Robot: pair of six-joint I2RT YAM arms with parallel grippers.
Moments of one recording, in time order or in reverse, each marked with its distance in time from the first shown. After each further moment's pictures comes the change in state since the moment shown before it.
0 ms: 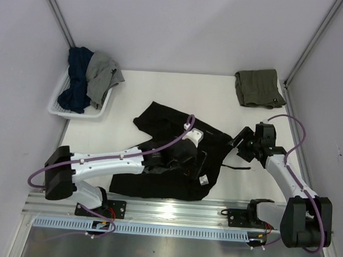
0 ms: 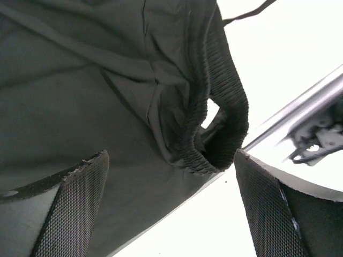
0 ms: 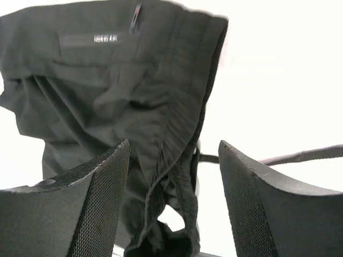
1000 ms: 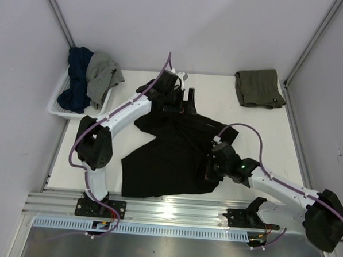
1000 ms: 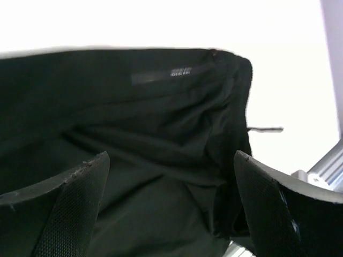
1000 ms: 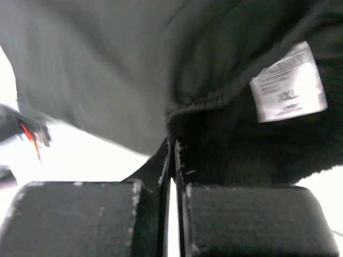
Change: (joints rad) left arm 0.625 0.497 0.605 -0.031 0.508 0.153; right arm 0.597 -0.071 -0.103 -0.036 0.027 0.114
